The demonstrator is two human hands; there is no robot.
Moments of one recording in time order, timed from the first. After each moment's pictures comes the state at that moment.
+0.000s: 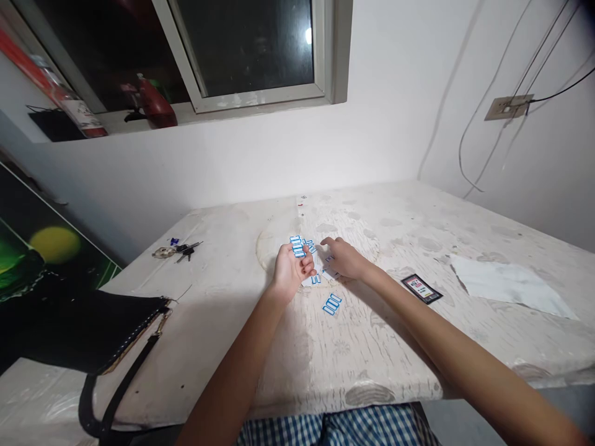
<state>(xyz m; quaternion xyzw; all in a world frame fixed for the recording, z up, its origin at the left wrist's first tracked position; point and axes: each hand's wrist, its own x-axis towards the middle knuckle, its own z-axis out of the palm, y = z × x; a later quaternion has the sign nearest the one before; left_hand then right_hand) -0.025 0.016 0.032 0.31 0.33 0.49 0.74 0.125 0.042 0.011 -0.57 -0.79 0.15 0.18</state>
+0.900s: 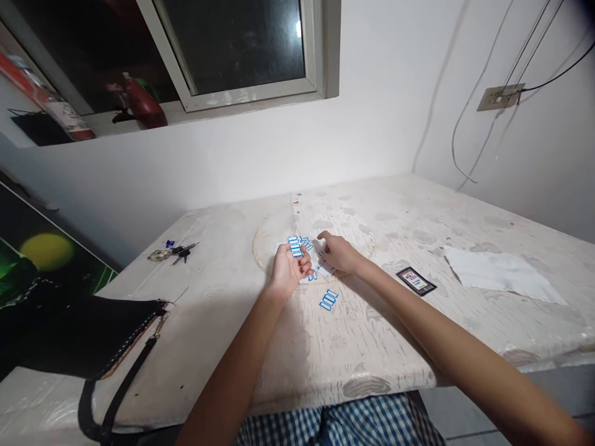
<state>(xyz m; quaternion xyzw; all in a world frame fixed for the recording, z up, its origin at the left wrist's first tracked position) -0.022 0.017 0.027 0.32 0.36 0.48 0.74 0.128 0.055 0.001 -0.56 -0.77 0.17 0.25</state>
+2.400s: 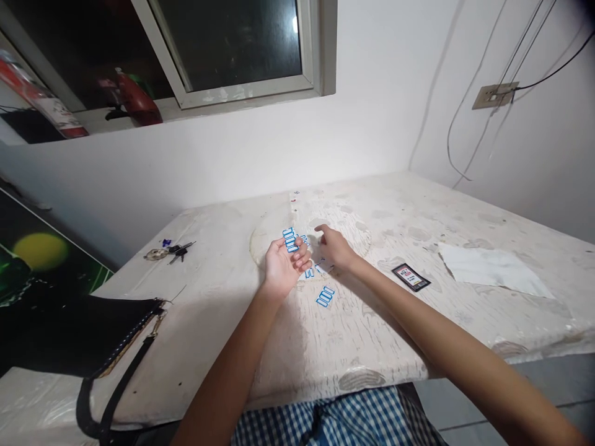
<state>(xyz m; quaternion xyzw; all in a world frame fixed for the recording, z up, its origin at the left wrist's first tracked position) -0.024 0.012 0.033 0.32 0.20 0.49 0.79 0.120 0.054 0.008 -0.59 -0.72 0.18 0.32</state>
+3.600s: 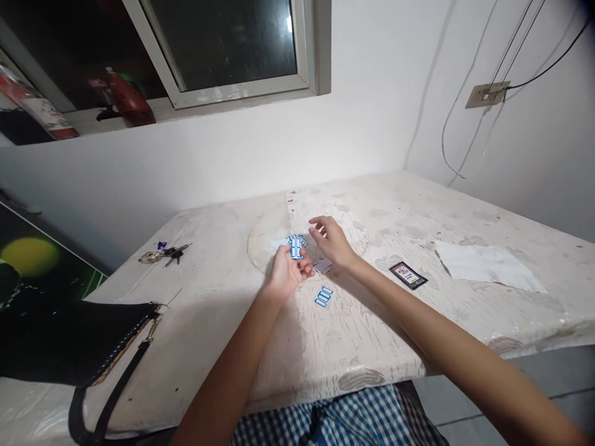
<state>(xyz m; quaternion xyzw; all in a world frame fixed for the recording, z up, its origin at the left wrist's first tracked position) -0.016 0.014 0.027 0.29 0.37 0.44 0.76 0.117 0.048 0.016 -0.50 -0.69 0.18 0.50</state>
